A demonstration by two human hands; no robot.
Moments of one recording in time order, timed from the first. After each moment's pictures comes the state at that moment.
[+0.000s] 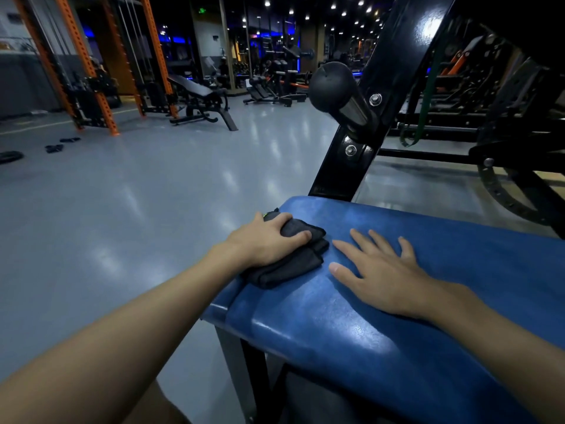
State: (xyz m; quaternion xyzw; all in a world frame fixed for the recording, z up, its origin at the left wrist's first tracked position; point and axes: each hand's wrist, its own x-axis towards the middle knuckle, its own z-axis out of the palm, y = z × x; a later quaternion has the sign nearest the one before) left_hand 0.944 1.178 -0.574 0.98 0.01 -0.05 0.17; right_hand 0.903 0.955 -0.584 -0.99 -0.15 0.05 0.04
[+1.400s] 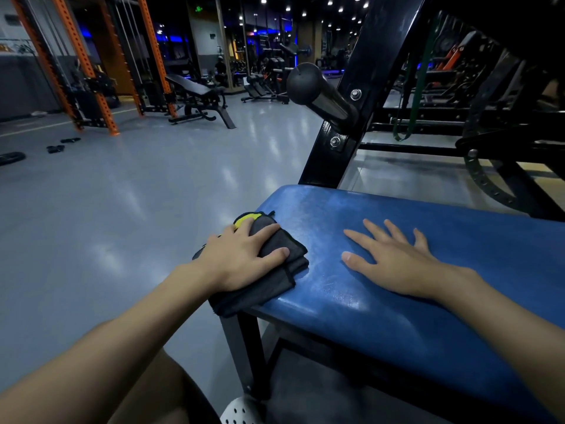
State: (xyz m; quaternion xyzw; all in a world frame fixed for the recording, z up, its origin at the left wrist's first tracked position) left_hand 0.854 1.184 -0.582 1.00 -0.05 -0.01 0.06; right_hand 0.872 0.902 -0.587 -0.99 -0.13 0.07 0.07
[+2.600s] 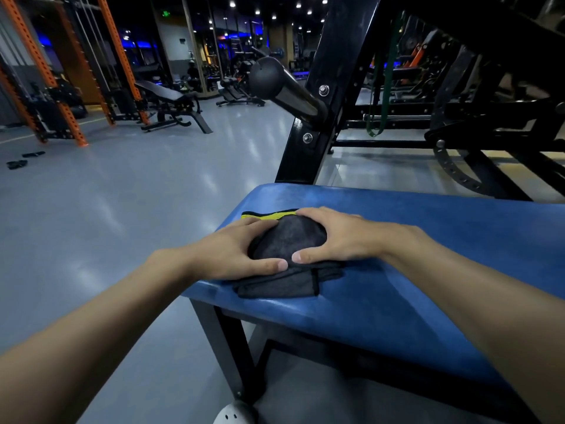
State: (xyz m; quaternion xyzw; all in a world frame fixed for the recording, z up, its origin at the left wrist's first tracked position) left_hand 0.871 1.175 -0.566 0.95 -0.23 -0.06 0.18; right_hand 0.888 0.932 -0.557 -0.95 -0.22 0.09 0.20
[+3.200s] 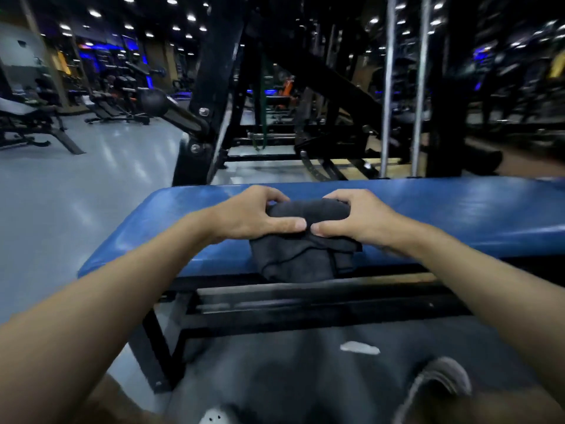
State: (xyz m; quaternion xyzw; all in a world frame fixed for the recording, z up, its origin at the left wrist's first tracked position) left_hand 0.733 1.011 -0.500 0.84 -0.37 -0.11 0.38; right_hand 0.636 0.810 -0.506 -0.89 0.02 -0.09 0.45
